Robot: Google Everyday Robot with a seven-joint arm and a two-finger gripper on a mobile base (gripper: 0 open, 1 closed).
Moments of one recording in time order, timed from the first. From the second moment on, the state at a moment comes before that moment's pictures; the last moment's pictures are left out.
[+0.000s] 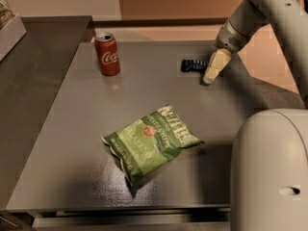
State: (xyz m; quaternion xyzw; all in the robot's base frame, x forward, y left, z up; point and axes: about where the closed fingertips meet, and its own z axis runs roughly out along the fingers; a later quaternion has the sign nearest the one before) arm 0.712 -0.197 0.840 -0.58 0.79 0.09 0.20
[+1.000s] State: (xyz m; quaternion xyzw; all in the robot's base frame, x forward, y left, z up) arm 0.707 -0.189 0.828 -0.59 0.78 0.11 0.18
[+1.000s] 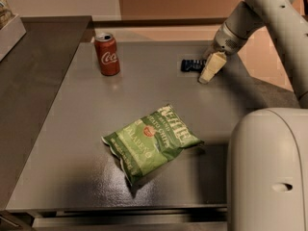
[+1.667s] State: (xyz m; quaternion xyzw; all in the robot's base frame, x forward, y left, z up) arm 0.707 -0.189 0.839 -0.59 0.78 0.11 0.18
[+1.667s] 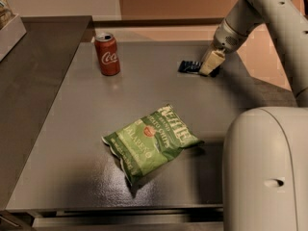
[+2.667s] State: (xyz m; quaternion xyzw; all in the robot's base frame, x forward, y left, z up) arm 0.651 -0.170 0.912 -0.60 0.75 0.15 0.23
